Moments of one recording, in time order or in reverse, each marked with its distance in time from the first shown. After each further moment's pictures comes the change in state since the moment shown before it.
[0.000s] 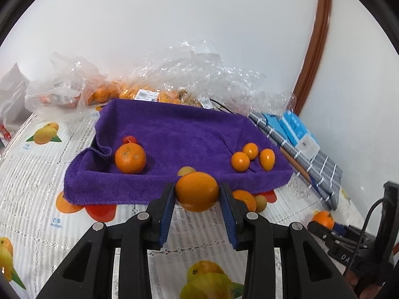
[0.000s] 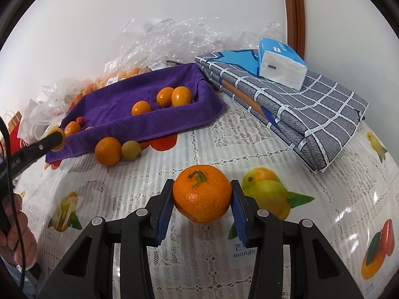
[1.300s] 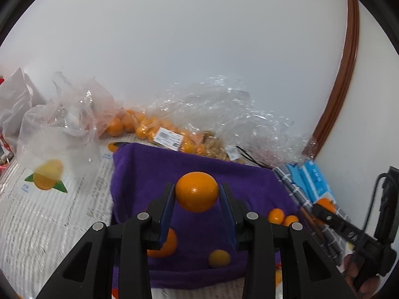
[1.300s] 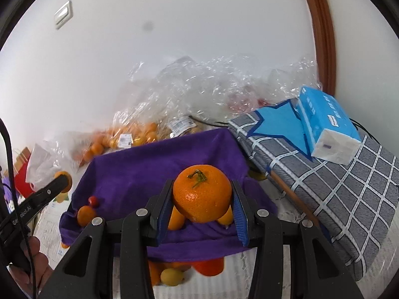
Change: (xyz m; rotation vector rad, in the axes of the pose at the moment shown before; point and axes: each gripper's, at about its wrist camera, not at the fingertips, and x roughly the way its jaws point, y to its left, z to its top) left arm 0.034 0.048 0.077 -0.097 -0.117 0.046; right arm 0.046 0.034 0.124 0.054 -0.148 0.105
